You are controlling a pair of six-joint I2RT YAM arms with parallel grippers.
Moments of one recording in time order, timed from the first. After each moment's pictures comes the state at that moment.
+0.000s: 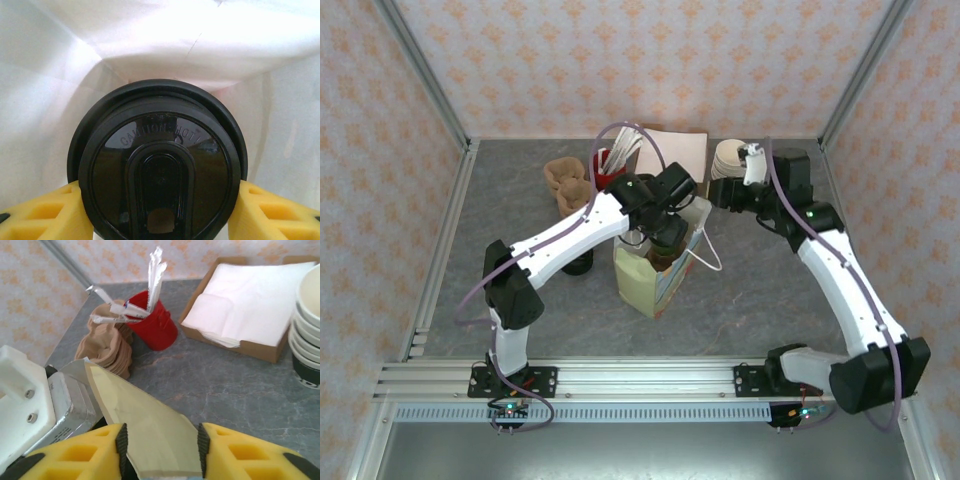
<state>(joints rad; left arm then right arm) -0.82 1.92 1.94 -1.17 -0.13 -0.38 0.23 1.23 1.24 -0.58 -0.47 0.21</state>
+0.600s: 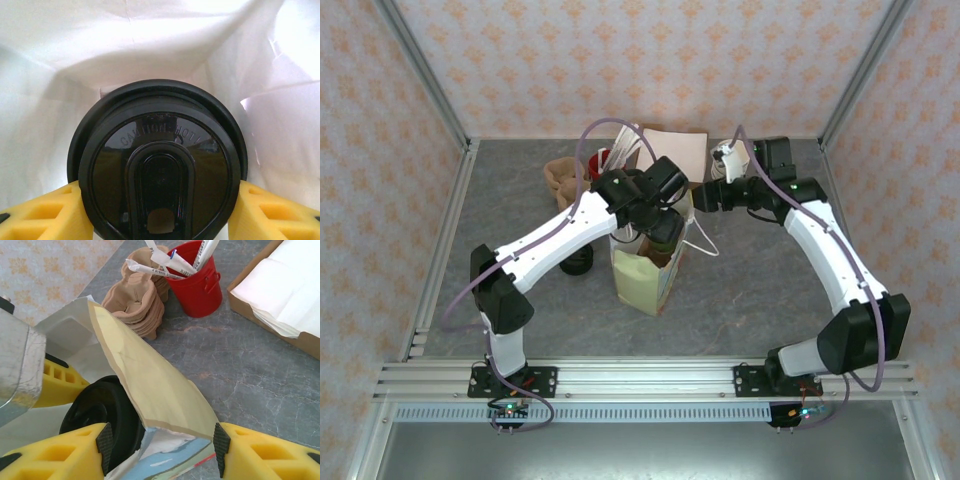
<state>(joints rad) -0.81 1.85 1.92 -1.17 -0.10 -0.38 0.23 1.41 1.35 -0.72 -0.66 -0.05</state>
